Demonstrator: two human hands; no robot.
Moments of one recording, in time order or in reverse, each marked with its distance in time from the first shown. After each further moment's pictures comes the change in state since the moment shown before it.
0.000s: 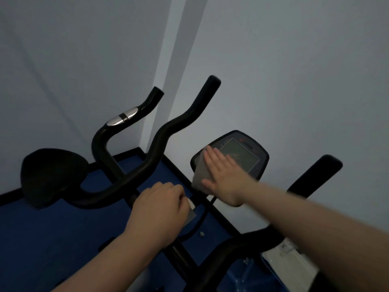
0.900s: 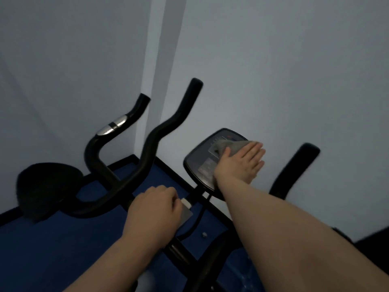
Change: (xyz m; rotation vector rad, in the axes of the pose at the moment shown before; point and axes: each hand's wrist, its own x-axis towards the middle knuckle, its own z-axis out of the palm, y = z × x) left_hand -0.003 0.001 -0.008 0.025 -0.015 -0.011; right_hand 0.017 -0.009 -0.007 0.438 0.390 1.118
